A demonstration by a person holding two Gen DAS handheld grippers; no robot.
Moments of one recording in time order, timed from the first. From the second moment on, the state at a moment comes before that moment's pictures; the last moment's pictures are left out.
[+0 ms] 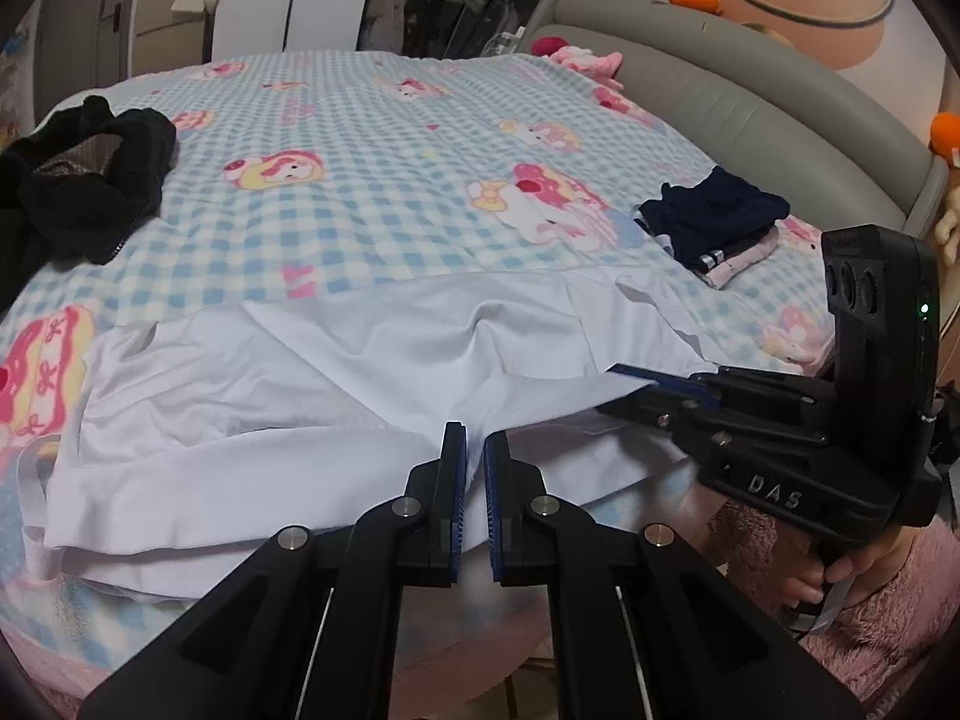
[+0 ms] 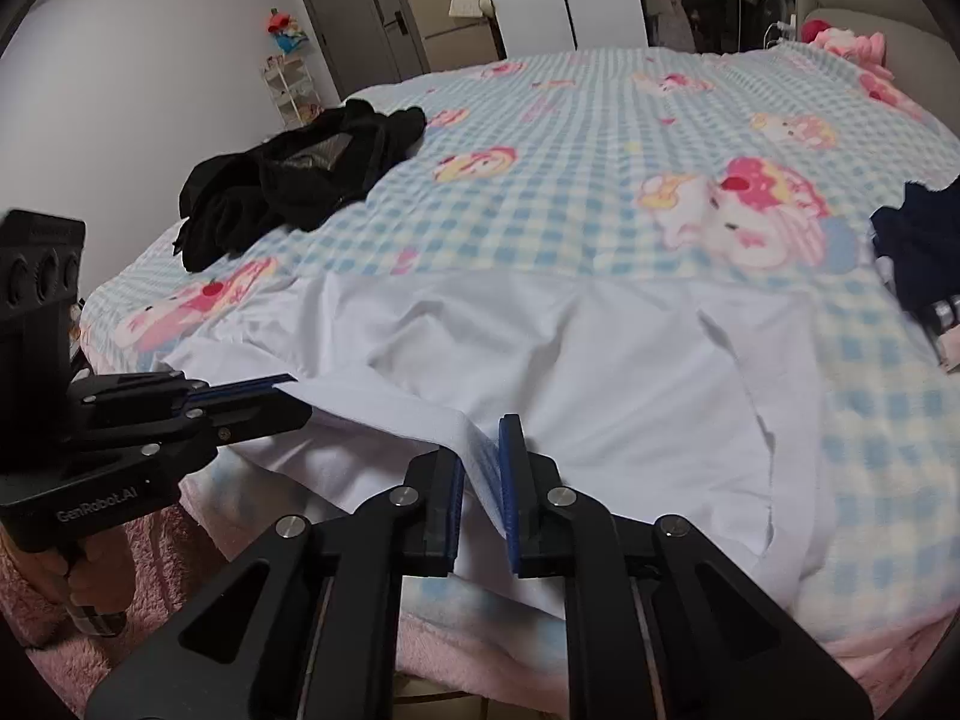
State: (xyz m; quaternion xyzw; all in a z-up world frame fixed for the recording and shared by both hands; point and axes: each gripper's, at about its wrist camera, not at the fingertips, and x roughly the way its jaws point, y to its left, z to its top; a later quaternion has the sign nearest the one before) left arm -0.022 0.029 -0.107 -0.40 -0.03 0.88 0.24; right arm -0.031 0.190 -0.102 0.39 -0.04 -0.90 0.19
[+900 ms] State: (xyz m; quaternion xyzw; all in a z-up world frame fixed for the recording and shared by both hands) left arm -0.020 -0.091 -0.106 -0.40 -0.19 0.89 0.14; right arm -0.030 0.254 -0.096 0.42 -0.14 -0.89 0.12
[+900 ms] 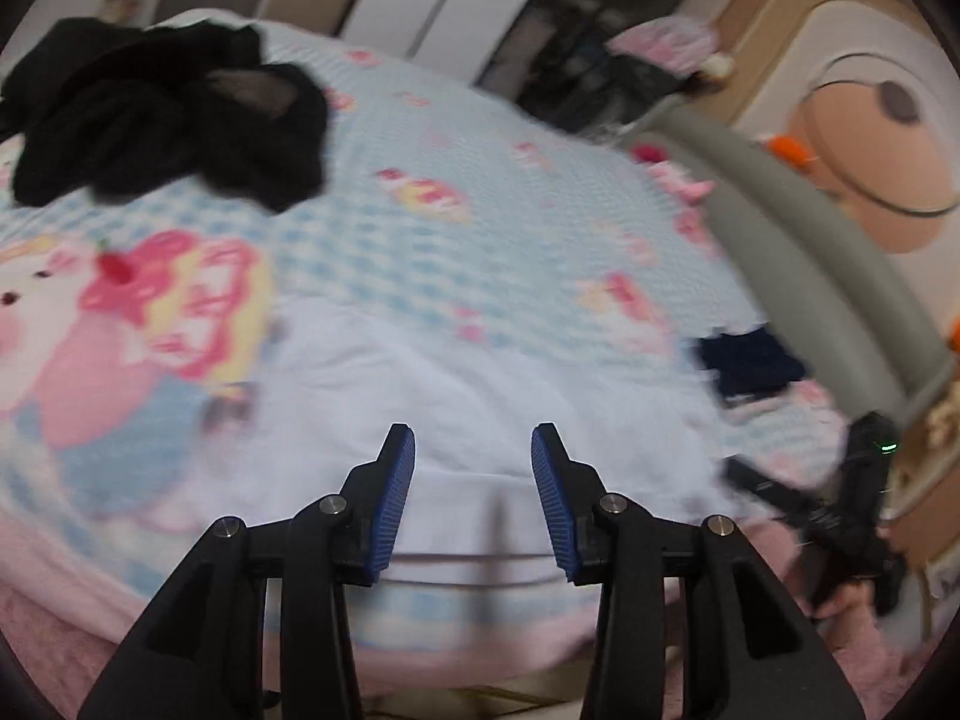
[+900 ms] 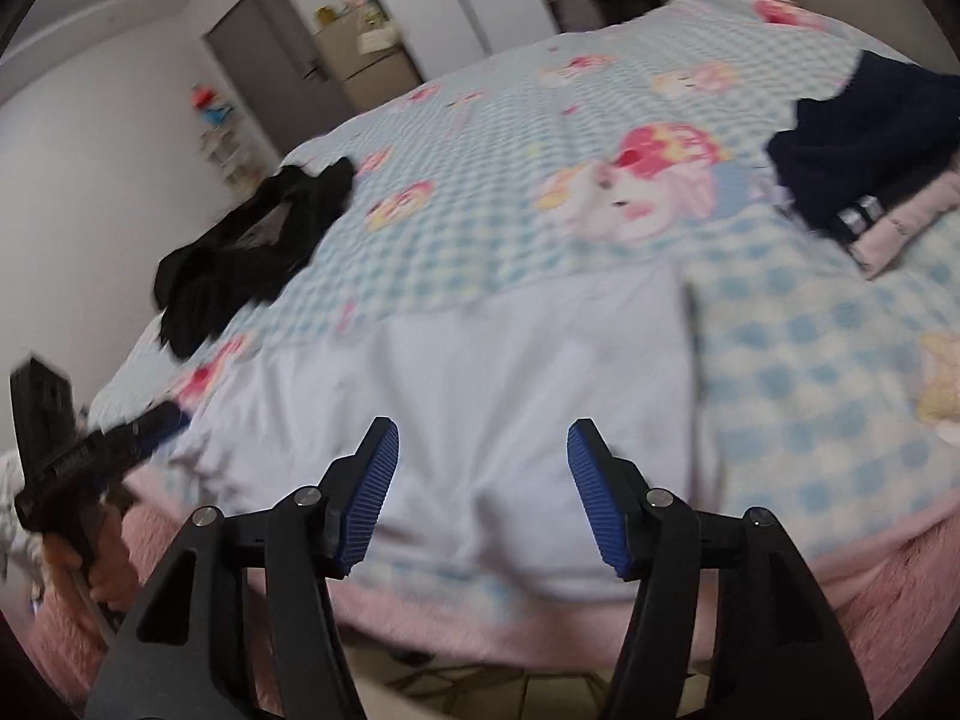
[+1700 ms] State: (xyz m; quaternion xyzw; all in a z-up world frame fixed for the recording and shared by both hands) left arm -0.114 -0.153 -0.151 -0.44 -0.29 0.84 0.13; right arm -0.144 0.297 -0.124 0.49 -0.11 -0.86 0.07
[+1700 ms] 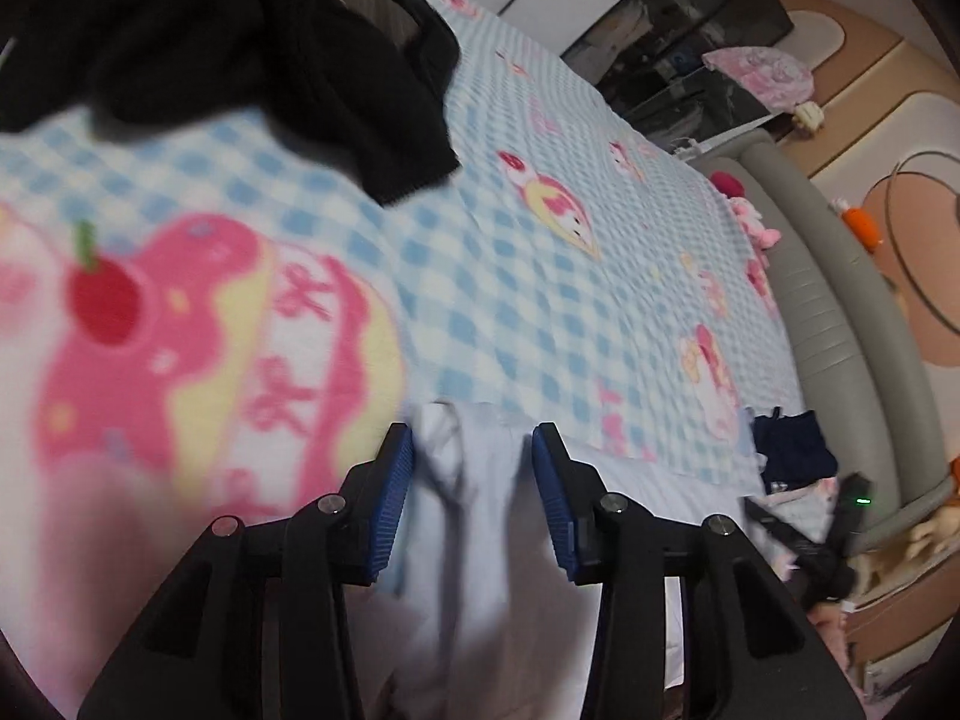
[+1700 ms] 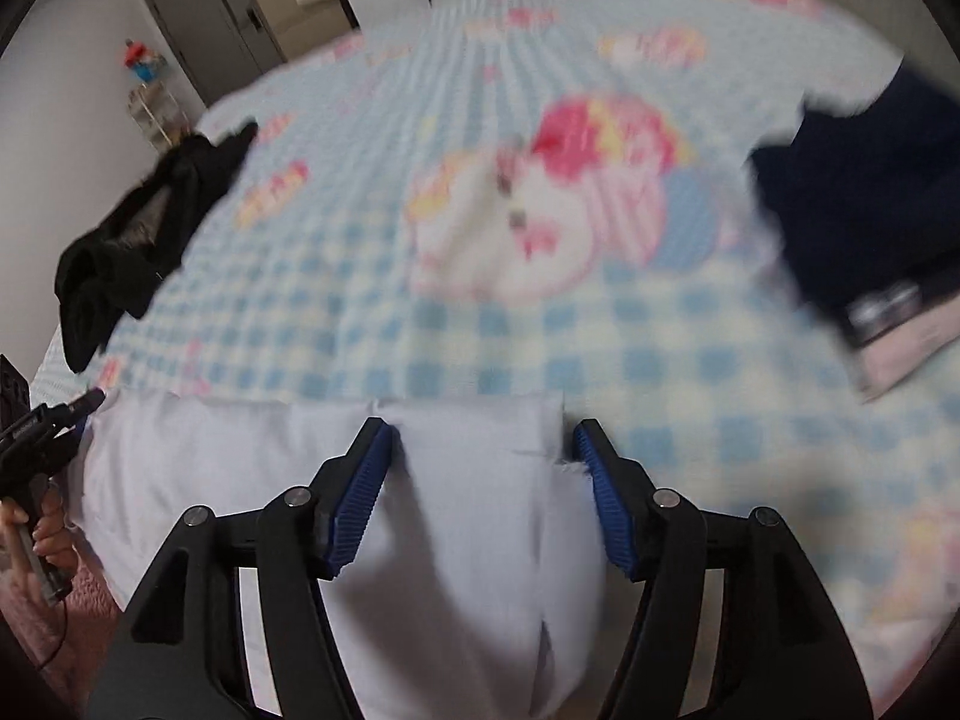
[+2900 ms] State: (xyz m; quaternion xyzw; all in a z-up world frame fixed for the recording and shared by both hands) left arm -0.114 -0.141 -0.141 -0.44 -0.14 0.89 0.01; right arm -0.115 0.281 -0.119 0.44 -0.08 -0.89 -0.01
